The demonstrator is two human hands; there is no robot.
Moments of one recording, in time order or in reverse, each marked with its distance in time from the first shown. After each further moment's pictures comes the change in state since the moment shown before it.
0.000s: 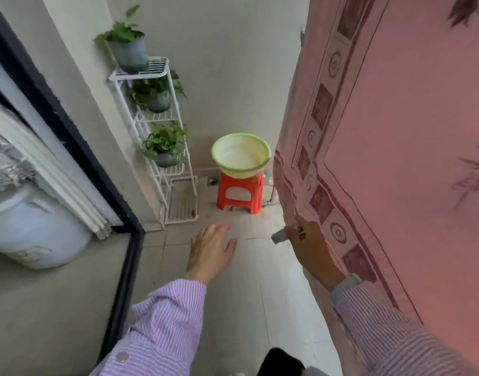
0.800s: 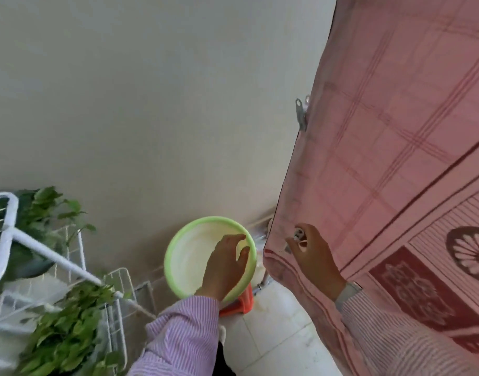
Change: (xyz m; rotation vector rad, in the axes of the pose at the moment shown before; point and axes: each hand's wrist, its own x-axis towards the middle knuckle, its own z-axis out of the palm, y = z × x) left_hand 0.677 -0.003 0.019 -0.319 -0.161 0.286; right_hand 0.598 -0.045 0.058 -0.101 0.266 0.168
